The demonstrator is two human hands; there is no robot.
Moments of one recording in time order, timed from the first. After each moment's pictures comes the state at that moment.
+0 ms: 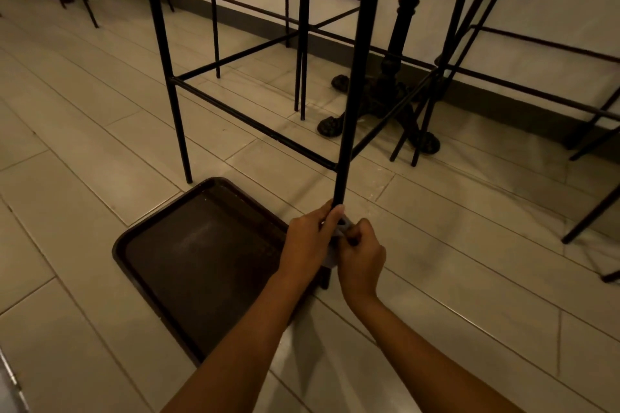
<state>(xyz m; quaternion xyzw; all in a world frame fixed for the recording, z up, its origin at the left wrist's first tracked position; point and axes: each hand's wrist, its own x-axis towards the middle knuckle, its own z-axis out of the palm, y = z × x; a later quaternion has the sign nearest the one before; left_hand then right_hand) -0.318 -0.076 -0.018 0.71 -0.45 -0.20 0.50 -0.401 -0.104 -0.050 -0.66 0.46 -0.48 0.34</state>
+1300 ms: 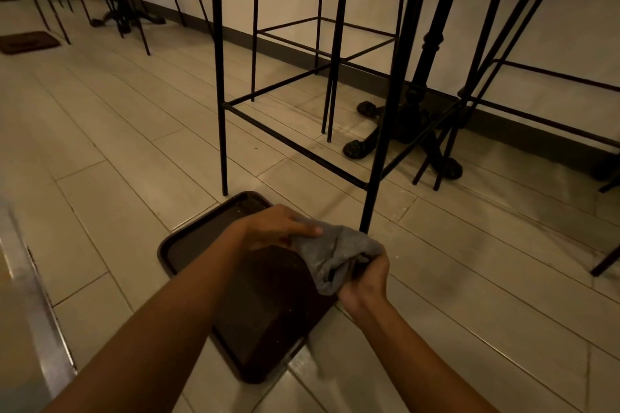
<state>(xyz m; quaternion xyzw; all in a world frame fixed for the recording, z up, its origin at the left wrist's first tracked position) -0.211 -0.030 0.050 0.68 -0.42 -0.52 0.30 -0.376 -0.069 -0.001 -0.17 0.31 -0.40 0.84</state>
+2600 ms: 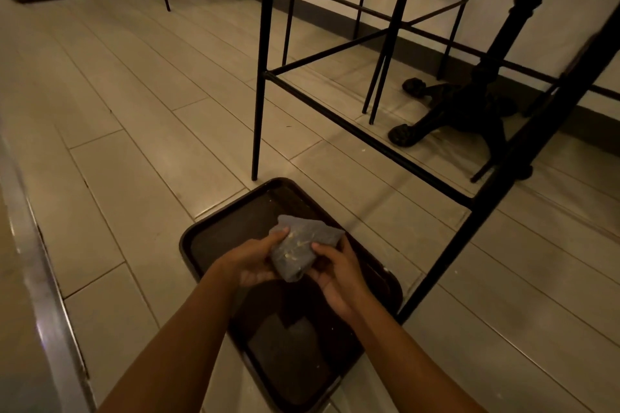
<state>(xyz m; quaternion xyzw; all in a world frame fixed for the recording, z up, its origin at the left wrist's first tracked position) -0.104 0.007 -0.070 0.57 0.03 -0.62 0.54 -0.248 -0.069 -0.073 -0.29 0.32 -0.23 0.87</state>
